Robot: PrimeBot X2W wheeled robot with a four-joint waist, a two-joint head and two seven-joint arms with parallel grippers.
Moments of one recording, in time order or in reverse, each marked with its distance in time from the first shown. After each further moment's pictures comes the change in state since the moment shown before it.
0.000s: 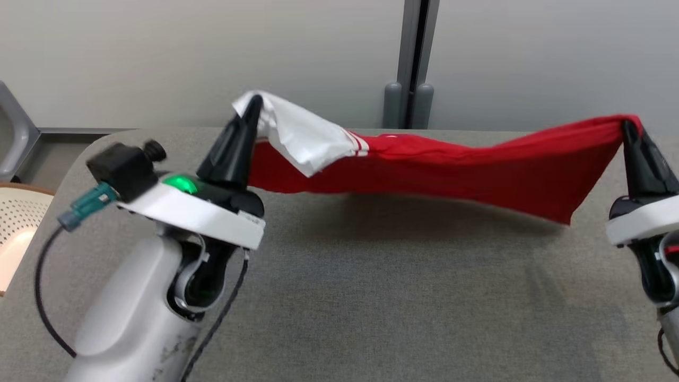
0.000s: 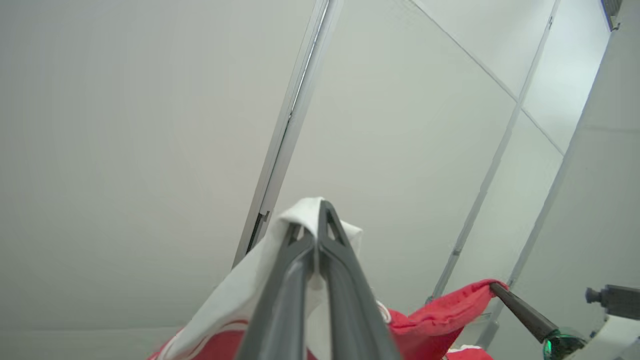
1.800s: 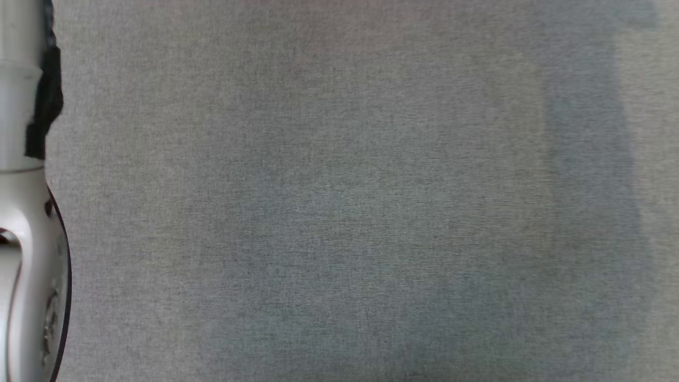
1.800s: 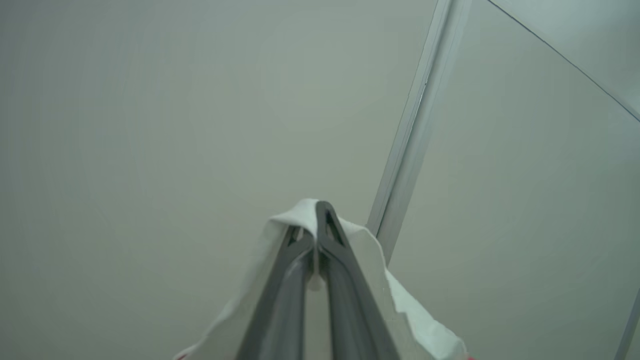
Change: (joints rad) left arm -1.003 -0.054 0.241 0.511 0.094 0.029 -0.072; right arm -0.917 0.135 -0.035 0.239 0.030 0.000 0.039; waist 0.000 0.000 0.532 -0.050
